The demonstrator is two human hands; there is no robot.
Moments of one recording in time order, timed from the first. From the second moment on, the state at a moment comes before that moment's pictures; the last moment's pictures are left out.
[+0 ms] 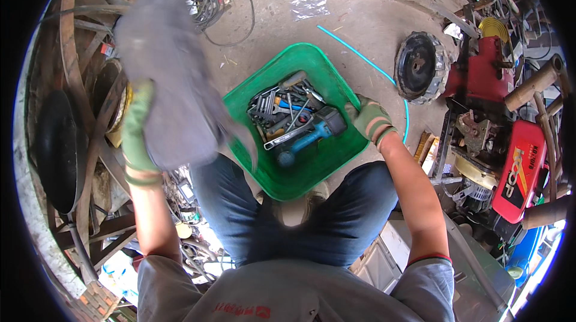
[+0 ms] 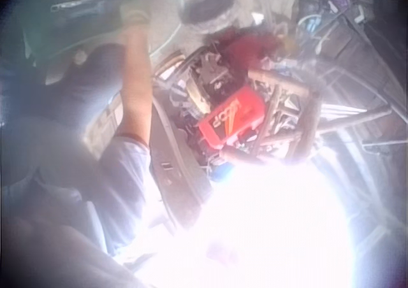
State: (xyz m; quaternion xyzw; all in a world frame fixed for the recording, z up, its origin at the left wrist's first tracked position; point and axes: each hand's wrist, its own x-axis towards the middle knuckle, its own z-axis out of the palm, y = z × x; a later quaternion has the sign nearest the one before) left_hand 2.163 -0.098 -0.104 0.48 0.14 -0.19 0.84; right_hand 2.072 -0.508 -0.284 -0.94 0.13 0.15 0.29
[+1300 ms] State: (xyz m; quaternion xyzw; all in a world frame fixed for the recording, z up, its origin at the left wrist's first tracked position) left_hand 2.206 -0.156 -0.275 0.94 -0.08 -0.12 0.30; right_hand 2.181 -0.377 -0.514 -0.89 0.12 0.42 0.15
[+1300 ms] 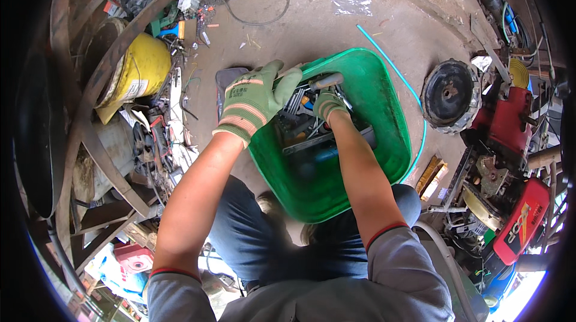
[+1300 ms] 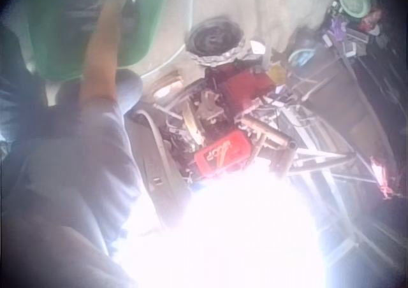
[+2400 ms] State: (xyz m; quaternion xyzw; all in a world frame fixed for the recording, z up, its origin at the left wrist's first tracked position) left_hand 2.201 -0.139 -0.274 0.85 -0.29 0.07 0.43; right_hand 2.194 -0.391 -0.165 -0.83 0.11 0.17 0.51
